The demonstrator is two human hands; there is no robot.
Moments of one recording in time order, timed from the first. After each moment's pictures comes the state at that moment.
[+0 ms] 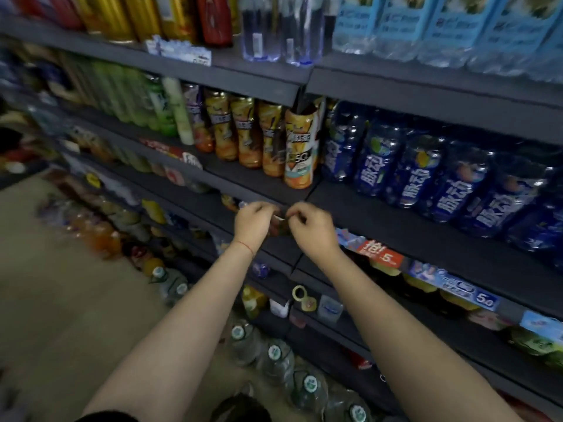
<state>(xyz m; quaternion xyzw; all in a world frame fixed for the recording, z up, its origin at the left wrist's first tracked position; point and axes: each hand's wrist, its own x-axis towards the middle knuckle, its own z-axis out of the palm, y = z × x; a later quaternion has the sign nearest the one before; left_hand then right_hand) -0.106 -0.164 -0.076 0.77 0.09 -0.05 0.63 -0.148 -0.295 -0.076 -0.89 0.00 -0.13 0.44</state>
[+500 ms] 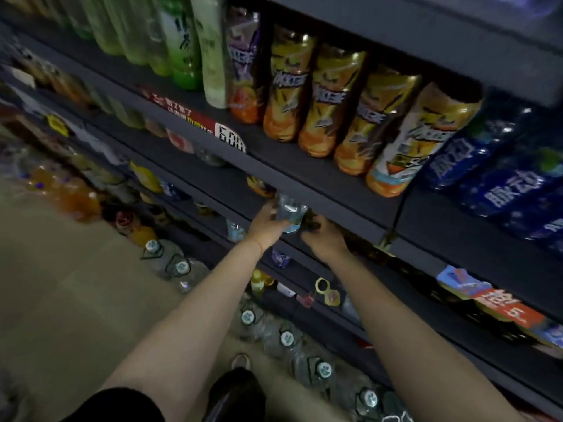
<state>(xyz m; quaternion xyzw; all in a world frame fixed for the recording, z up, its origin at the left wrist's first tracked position) 0.025 -0.067 -0.198 0.76 0.06 -0.24 0.60 -0.016 -0.208 -0.189 -0.88 0.19 0.13 0.42</state>
